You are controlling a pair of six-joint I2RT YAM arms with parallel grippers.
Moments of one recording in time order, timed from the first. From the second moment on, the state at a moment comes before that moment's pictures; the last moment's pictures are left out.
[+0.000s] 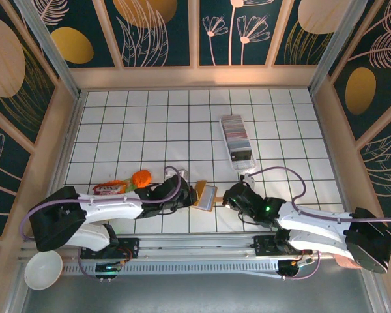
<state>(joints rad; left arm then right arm) -1.06 1.37 0.53 0.07 -0.03 -1.13 1.03 0.97 0.29 -0.15 0.26 1.24</state>
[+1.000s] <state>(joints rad) -1.07 1.58 0.64 0.07 0.05 -1.09 1.02 1.09 0.36 -0.05 0.20 1.19</state>
